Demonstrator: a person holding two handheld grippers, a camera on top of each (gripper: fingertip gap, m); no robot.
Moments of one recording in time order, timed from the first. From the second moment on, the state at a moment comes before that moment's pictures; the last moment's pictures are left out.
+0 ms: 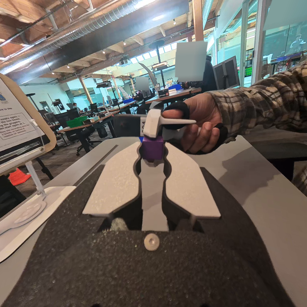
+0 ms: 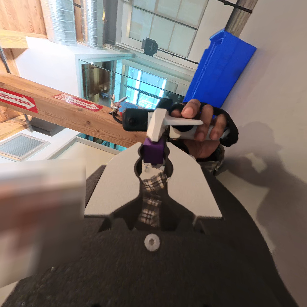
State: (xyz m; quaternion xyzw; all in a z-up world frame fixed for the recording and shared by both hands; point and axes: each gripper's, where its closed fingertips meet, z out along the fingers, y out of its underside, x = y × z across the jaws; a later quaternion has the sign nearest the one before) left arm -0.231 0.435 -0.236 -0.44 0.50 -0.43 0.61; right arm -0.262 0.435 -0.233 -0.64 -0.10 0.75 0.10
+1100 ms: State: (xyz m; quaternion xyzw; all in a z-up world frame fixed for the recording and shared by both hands) left arm -0.196 0.428 -0.269 -0.49 0.52 -0.38 0.59; right arm 0.279 0.408 -0.381 -1.00 -0.04 -0.04 0.01
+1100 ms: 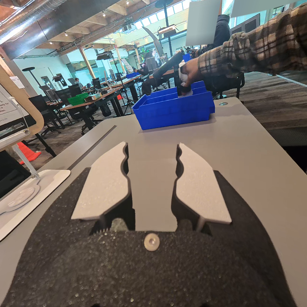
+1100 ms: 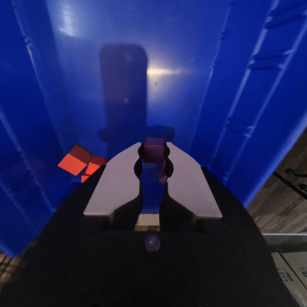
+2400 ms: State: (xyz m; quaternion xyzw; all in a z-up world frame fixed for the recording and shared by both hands) left arm -0.194 0.427 -0.279 -0.50 0.55 -0.34 0.58; right arm -0.004 0.491 -0.189 -0.77 -0.19 0.22 0.56
